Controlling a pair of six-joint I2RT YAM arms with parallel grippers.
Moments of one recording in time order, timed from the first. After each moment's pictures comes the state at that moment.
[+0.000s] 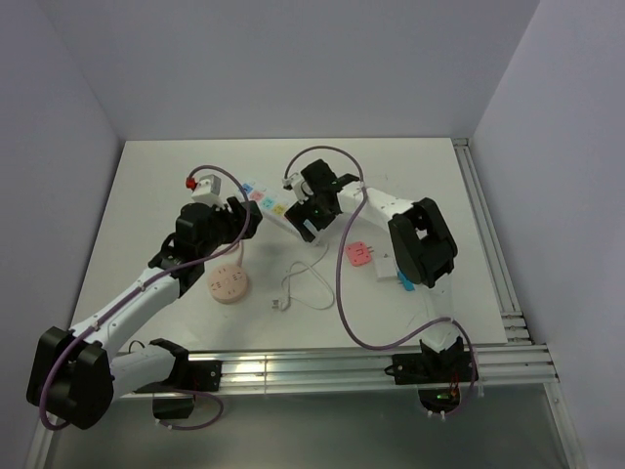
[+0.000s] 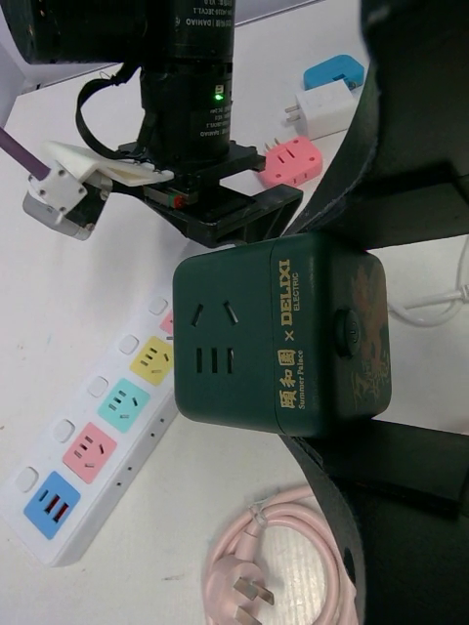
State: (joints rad) left arm -0.42 1.11 0.65 0.13 0.01 -0.55; right arm 0.59 2.08 1.59 -0.59 -0.12 -0.22
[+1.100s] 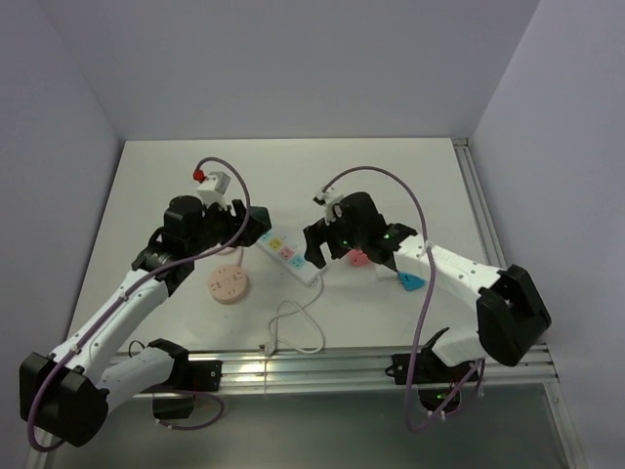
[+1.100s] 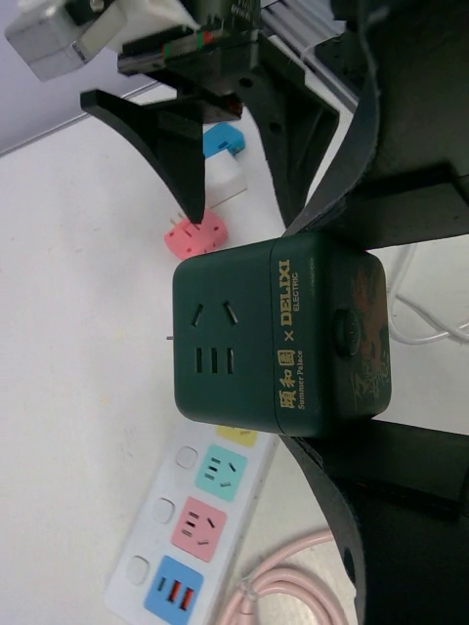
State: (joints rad) left arm -0.41 1.01 0.76 -0.11 0.26 -0.45; right arm 0.67 1.42 0.94 -0.24 -0.24 0.08
